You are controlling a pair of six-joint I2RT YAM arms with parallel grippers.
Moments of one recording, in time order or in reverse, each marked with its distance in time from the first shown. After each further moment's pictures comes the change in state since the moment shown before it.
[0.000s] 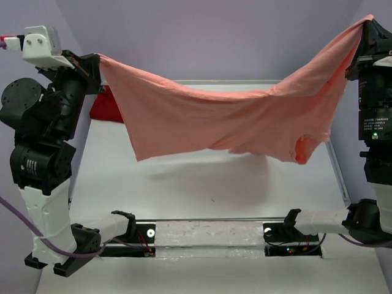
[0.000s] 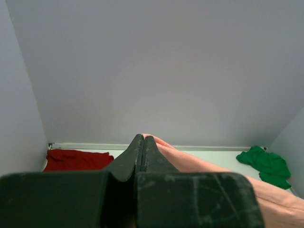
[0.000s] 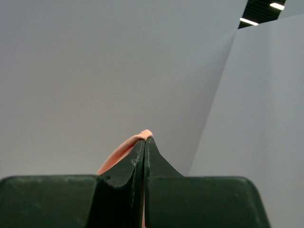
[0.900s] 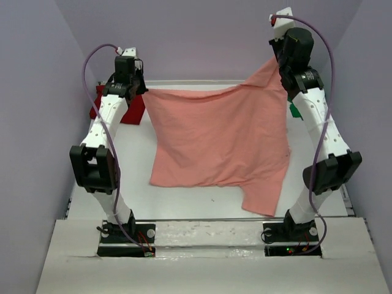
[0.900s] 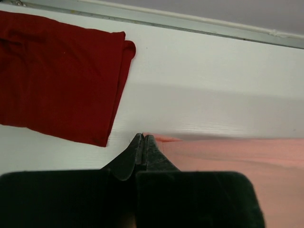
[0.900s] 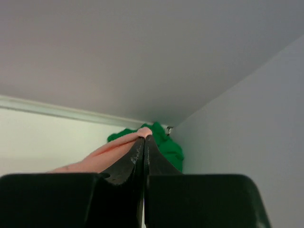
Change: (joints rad) left arm 0.127 0.550 -0.377 0.216 0.038 -0.055; right arm -0.705 0.524 -0.093 -0.238 -0.325 0.453
